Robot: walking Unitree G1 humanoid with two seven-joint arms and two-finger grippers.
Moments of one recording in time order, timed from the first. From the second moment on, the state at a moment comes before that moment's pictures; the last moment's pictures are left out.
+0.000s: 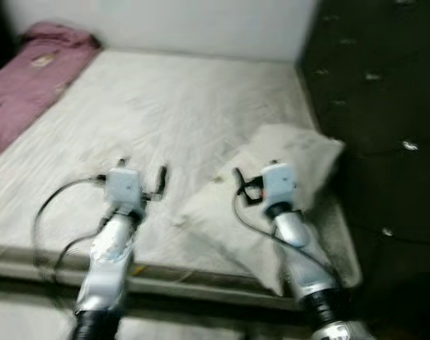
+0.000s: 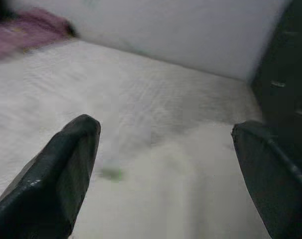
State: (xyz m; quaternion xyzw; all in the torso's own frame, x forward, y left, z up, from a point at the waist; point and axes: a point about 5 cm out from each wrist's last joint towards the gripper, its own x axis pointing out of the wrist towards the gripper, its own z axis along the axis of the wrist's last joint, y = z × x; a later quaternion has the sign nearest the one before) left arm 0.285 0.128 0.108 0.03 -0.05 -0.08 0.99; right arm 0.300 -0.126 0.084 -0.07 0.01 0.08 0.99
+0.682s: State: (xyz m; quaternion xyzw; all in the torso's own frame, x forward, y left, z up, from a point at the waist) left arm 0.283 0.130 0.106 0.03 -0.04 -0.07 1.00; right arm 0.301 -0.128 0.084 -0.06 0.02 0.07 1.00
